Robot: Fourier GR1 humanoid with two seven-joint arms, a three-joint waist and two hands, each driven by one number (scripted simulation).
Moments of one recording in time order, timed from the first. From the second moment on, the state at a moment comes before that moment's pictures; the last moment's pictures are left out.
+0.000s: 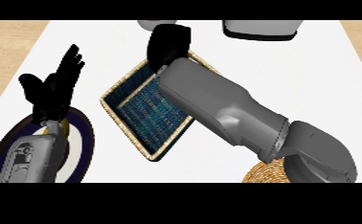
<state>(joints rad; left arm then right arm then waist) -0.28 0.19 0.13 -1.44 -0.04 0.04 0.16 -1.41 -0.01 1.09 -0.58 0.34 -0.18 1.09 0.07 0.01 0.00</state>
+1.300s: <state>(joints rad) -0.27 0.18 0.13 -1.43 -0.05 0.04 0.16 -1.37 -0.01 1.02 -0.60 0.27 -0.31 1.11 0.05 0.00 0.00</state>
